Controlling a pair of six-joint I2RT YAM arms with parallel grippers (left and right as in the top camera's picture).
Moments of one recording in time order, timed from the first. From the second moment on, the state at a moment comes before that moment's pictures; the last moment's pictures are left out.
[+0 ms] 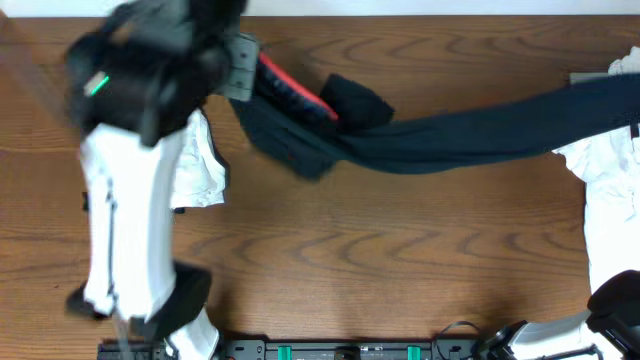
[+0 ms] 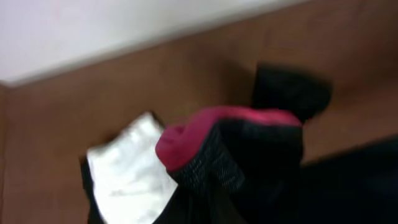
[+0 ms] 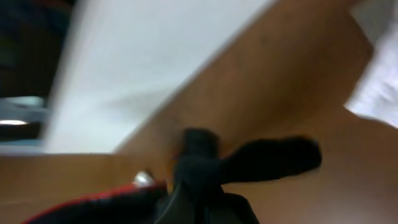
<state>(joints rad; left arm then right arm) -0.34 1.87 2.61 -1.67 -0.19 0.01 -0.80 1.76 2.13 -1.48 -0.92 0.10</state>
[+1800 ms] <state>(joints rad) -0.39 1.67 2.64 -1.60 -0.32 -0.10 -0.91 1.55 2.14 -1.69 -0.60 0.09</state>
